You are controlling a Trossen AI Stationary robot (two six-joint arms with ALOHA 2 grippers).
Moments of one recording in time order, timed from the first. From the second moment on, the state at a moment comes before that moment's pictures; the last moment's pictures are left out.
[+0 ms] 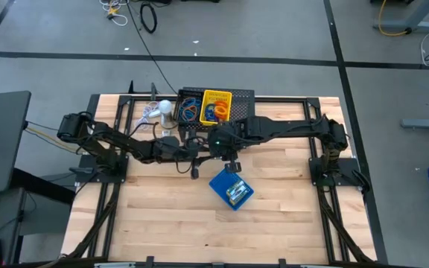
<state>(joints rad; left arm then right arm) -0.03 1.52 0.58 0.78 -0.21 0.16 0.01 1.91 1.87 -1.13 0.09 -0.24</state>
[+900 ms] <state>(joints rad) -0.07 1.19 0.55 0.30 -0.33 0.19 0.18 1.91 1.85 -1.19 0.06 -0.33</state>
